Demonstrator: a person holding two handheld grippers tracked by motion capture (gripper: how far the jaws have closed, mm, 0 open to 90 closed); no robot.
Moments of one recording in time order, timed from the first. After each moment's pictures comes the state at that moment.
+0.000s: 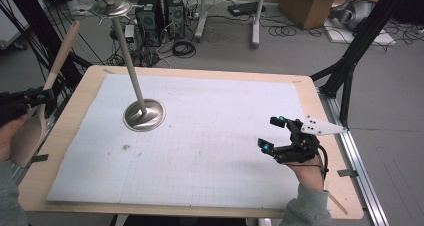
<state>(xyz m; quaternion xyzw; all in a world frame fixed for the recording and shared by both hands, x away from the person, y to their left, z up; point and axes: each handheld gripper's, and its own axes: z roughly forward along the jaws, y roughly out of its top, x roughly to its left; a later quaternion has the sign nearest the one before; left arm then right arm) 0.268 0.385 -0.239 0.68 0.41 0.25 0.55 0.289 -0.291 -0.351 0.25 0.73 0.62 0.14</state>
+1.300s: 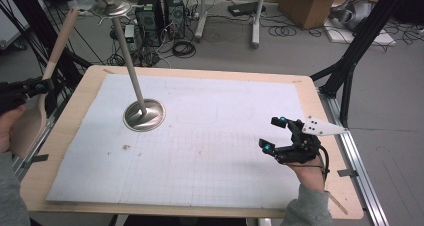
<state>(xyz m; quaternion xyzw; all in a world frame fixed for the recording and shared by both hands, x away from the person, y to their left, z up) 0.279 0.381 -0.223 0.67 0.40 0.24 0.57 0.287 -0.294 -0.351 0.25 0.73 0.62 0.14</state>
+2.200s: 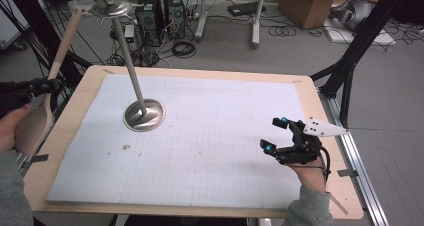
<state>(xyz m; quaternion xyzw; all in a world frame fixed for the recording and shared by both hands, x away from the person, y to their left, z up) 0.286 0.379 -0.228 0.68 0.40 0.22 0.58 0.285 -0.296 -0.352 0.26 0.73 0.62 0.14</state>
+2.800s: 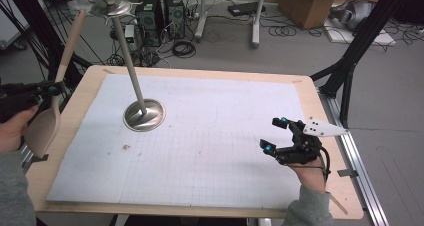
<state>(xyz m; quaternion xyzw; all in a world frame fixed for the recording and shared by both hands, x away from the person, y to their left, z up) 0.292 0.369 -0.234 0.69 0.39 0.21 0.57 0.285 -0.296 -0.352 0.26 0.73 0.62 0.14</state>
